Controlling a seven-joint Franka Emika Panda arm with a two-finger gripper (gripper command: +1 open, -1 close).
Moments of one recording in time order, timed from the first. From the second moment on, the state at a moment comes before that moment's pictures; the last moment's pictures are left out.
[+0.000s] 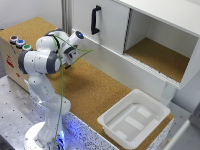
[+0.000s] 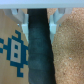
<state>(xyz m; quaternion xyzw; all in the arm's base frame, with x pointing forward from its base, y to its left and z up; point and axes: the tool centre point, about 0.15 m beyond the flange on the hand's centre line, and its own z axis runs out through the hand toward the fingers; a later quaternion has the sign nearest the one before) 0.342 0.304 0.304 -0.96 0.01 0.06 0.26</state>
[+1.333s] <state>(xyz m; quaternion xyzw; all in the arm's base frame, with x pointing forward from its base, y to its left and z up) 0.346 0.248 0.303 -0.96 0.04 0.05 0.27</state>
